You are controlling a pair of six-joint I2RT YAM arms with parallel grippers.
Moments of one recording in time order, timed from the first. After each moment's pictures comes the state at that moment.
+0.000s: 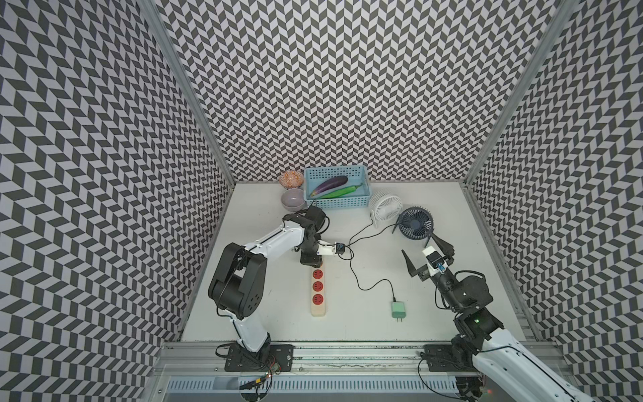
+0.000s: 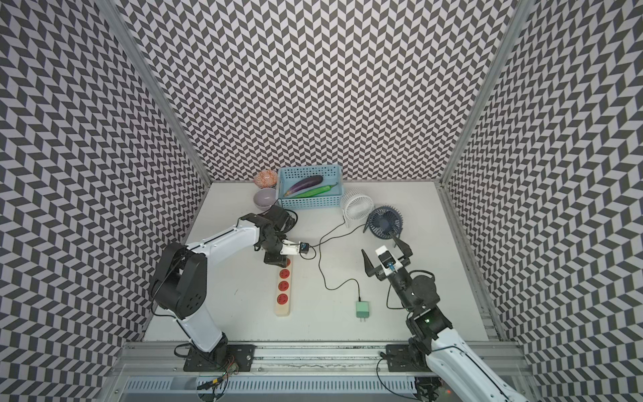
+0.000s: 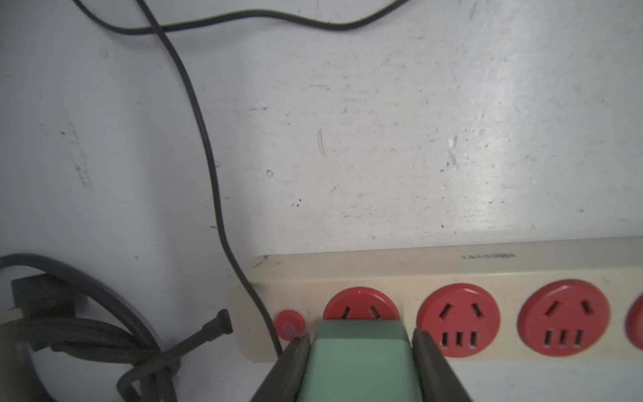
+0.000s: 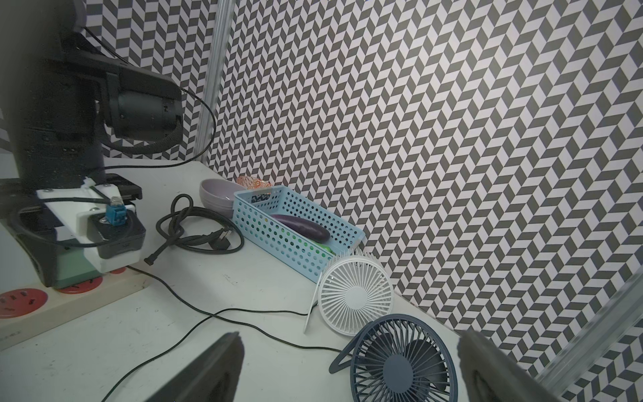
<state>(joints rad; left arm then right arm) -0.46 1.76 1.24 -0.87 0.10 1.15 0.48 0.54 0.17 0.49 0.02 -0.39</state>
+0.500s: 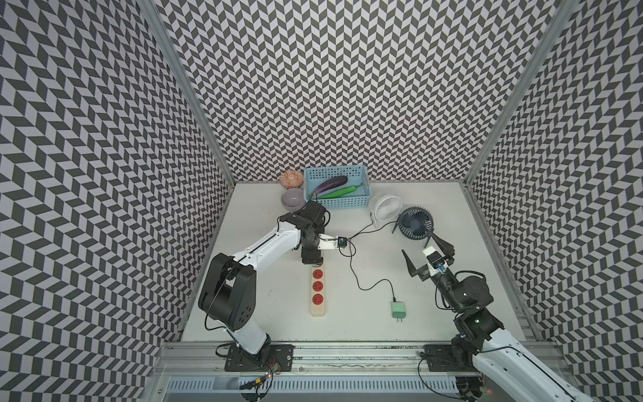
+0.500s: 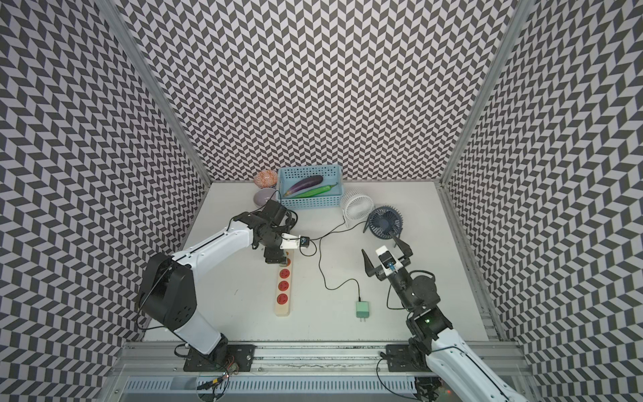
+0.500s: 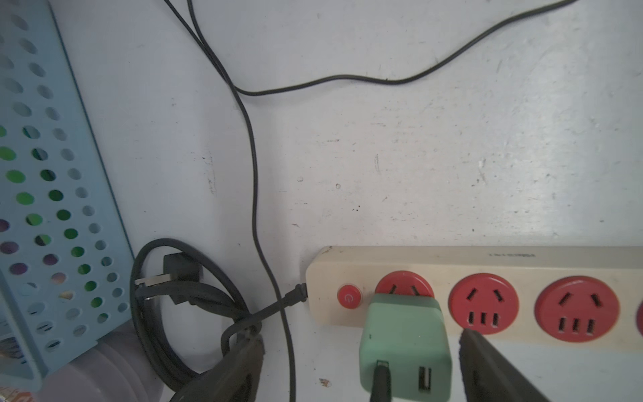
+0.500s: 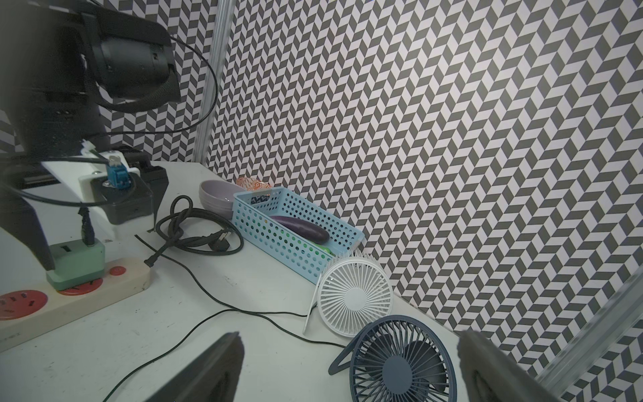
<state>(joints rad) -0.48 1.64 1.26 -0.84 0.09 1.14 0.48 0.54 0.17 0.49 0.02 -0.39</state>
